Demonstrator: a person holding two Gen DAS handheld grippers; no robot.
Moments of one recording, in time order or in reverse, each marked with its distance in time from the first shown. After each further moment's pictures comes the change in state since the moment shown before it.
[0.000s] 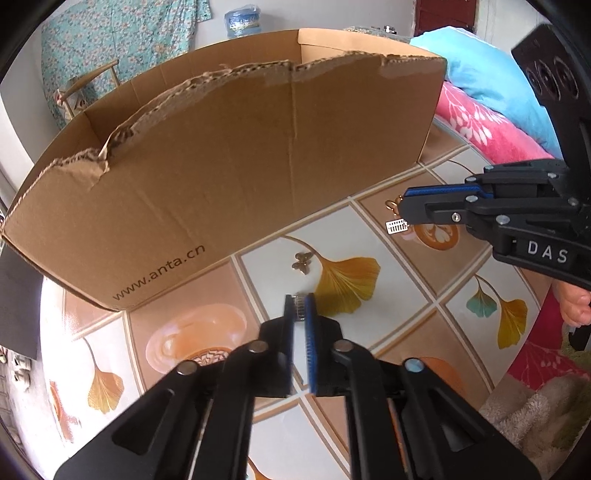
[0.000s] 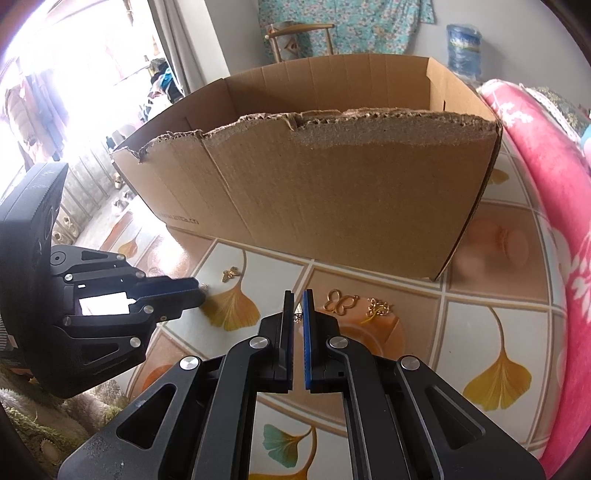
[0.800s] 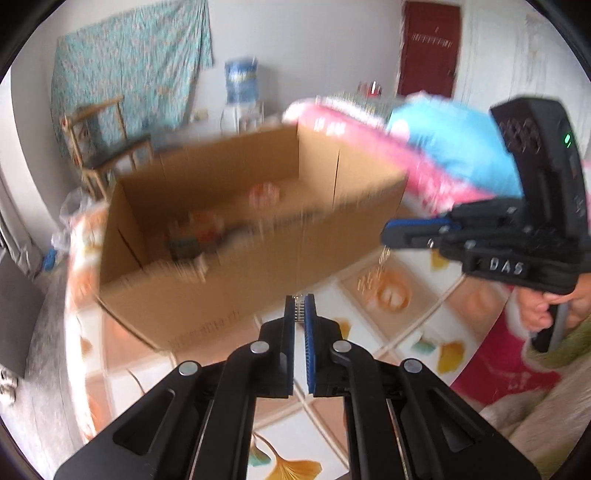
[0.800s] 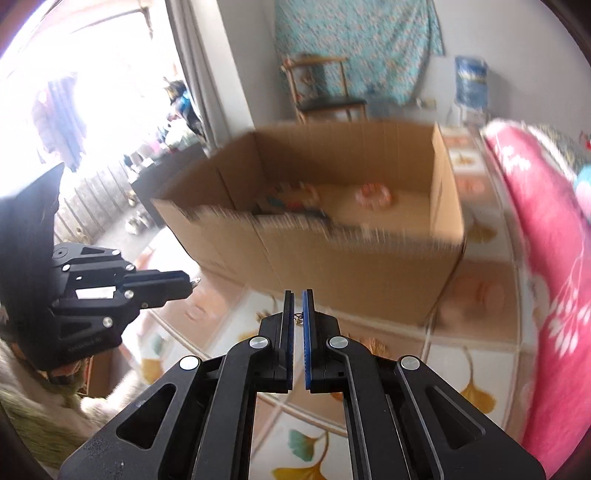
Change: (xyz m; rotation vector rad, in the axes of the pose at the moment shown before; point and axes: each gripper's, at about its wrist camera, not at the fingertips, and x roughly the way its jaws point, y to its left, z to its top) left arm -0.102 0.020 0.023 -0.017 -0.256 -0.075; right arm -0.071 0.015 0.032 -0.046 -0.160 0.067
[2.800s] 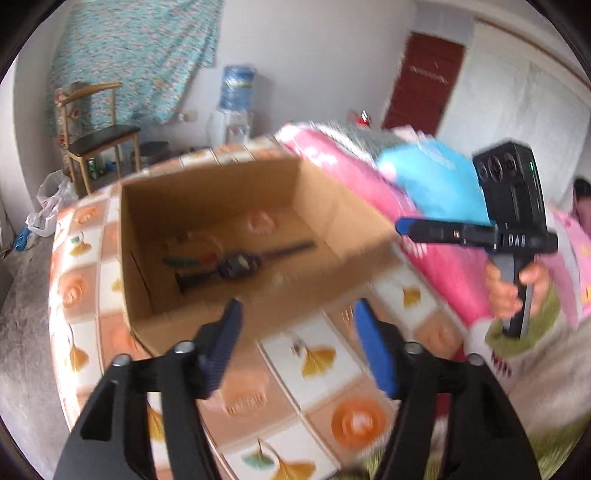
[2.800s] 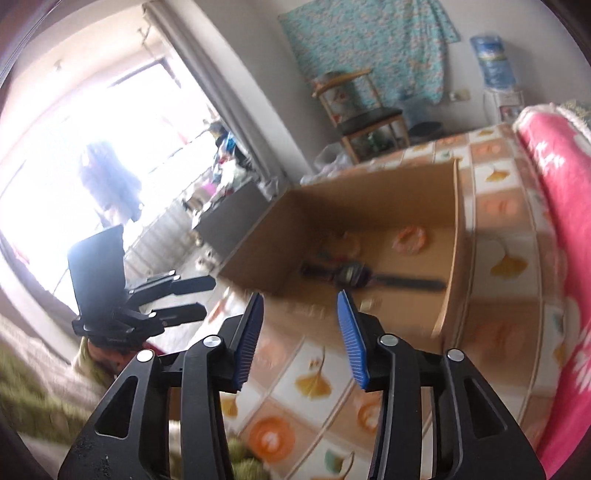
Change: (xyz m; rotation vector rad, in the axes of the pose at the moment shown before) left arm -0.021 0.042 0.019 -0.106 0.040 -0.167; right arm -0.009 -0.063 0.027 0.152 0.025 0.302
